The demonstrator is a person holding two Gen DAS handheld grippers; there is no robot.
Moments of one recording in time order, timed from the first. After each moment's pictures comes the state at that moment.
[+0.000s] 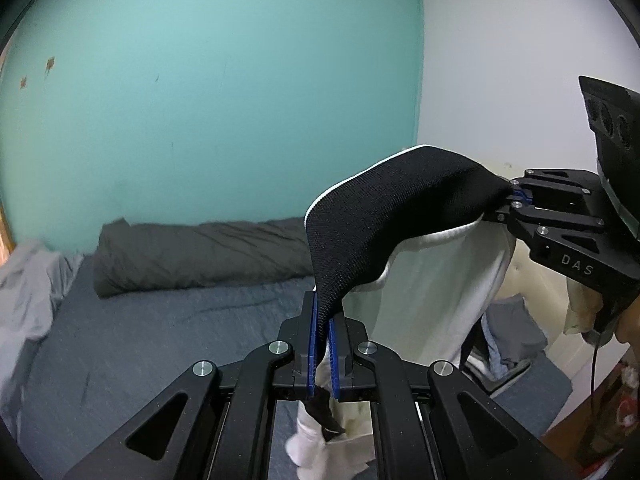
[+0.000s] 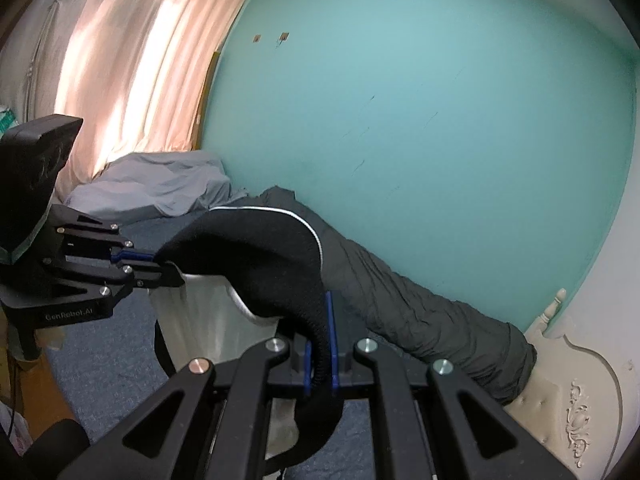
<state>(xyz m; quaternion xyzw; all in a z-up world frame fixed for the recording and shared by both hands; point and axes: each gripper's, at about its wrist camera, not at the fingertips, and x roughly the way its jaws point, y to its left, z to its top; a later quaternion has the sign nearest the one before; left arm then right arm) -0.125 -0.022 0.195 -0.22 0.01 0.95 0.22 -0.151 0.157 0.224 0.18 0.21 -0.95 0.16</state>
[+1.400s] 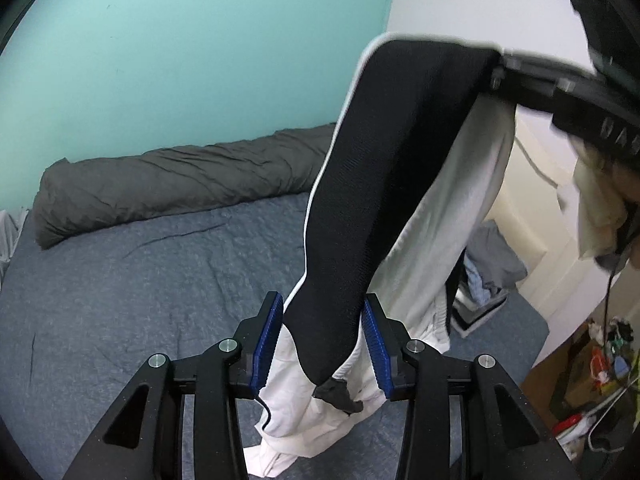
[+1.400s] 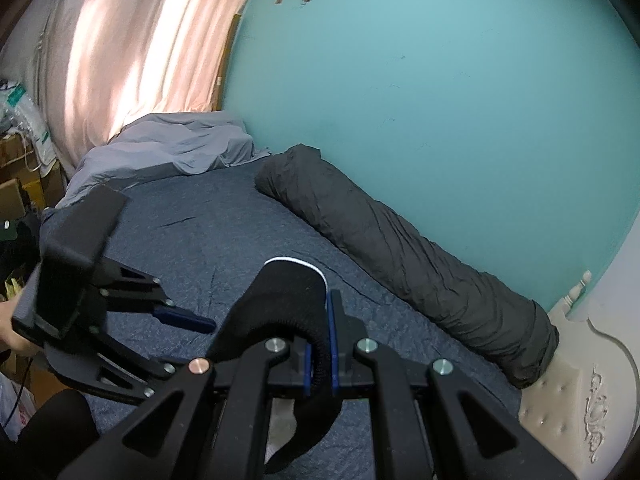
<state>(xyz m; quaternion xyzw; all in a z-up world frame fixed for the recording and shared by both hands) -0.141 -0.007 0.077 -0.32 0.03 0.89 0.32 -0.161 0.138 0.161 0.25 0.23 -0.92 0.19</state>
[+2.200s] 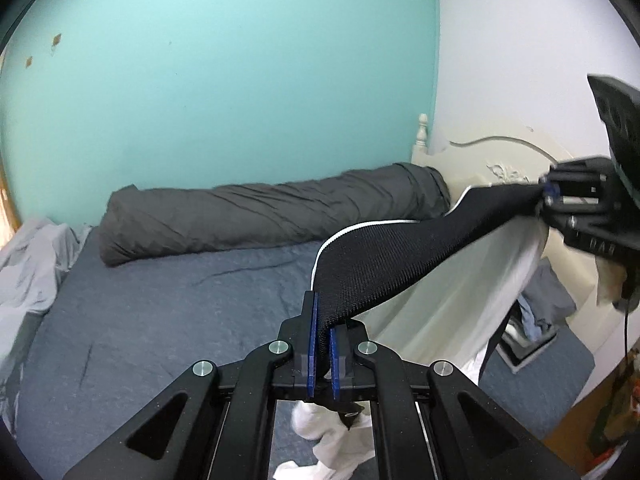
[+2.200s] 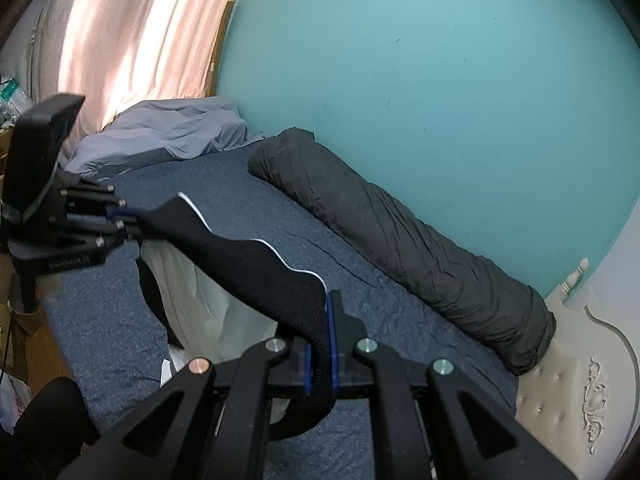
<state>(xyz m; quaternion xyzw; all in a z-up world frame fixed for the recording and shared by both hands) -0.135 -0.063 0.130 -0.25 0.03 0.95 0.21 -0.169 0.155 0.142 0.27 0.23 -0.92 0.17</state>
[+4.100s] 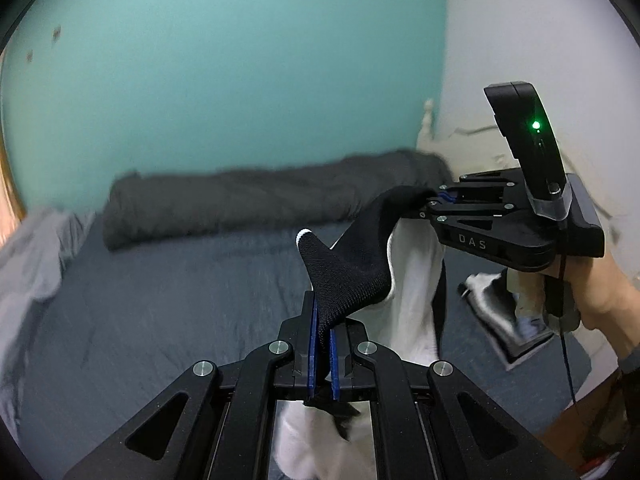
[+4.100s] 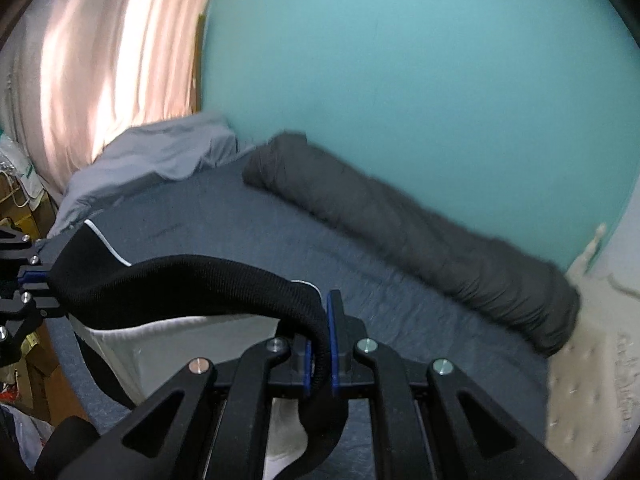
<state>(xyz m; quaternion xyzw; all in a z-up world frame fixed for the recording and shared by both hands) -0.181 -0.044 0.096 -0.31 0.03 0.93 0.19 -0.254 0.153 0.112 0.30 0.16 -0.92 0.18</state>
